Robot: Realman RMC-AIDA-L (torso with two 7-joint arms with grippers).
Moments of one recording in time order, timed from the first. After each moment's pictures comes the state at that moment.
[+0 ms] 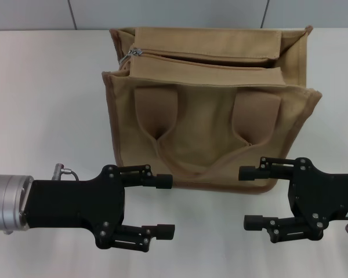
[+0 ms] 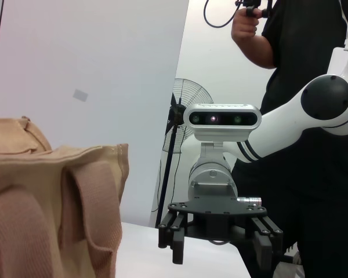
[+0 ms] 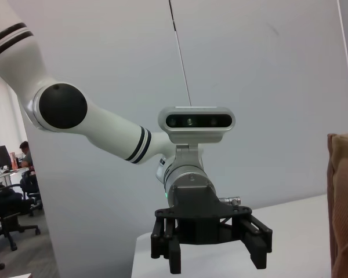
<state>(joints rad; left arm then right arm) -0.47 -2.05 0.87 0.47 1.88 1.89 -1.05 0.48 2.07 -0.57 -0.50 -2.11 -1.96 1.01</state>
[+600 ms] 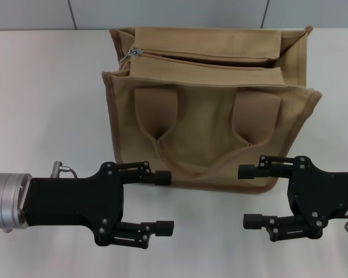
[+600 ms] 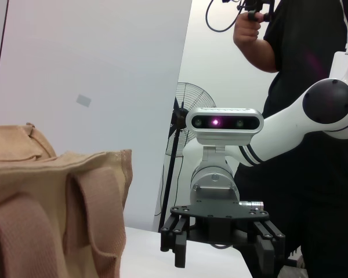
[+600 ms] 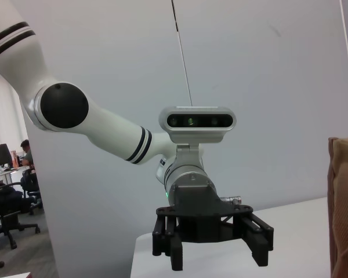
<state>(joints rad) -0.47 -2.05 0.86 0.47 1.87 1.90 -1.05 0.49 2.07 -0.57 -0.50 -2.11 -1.96 1.01</state>
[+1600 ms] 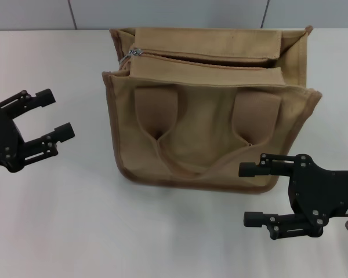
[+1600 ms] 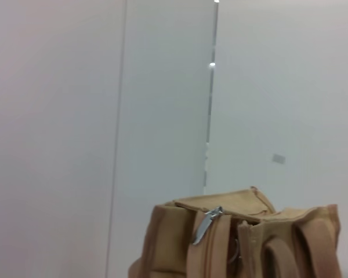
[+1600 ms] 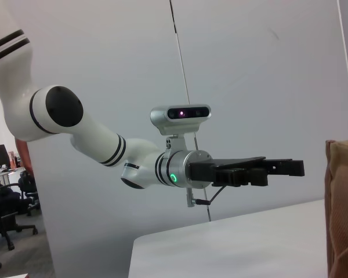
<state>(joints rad) -0.37 -1.97 0.46 0.48 1.87 1.87 -1.01 0.49 2.07 -0.56 -0.50 -2.11 -1.96 1.01</state>
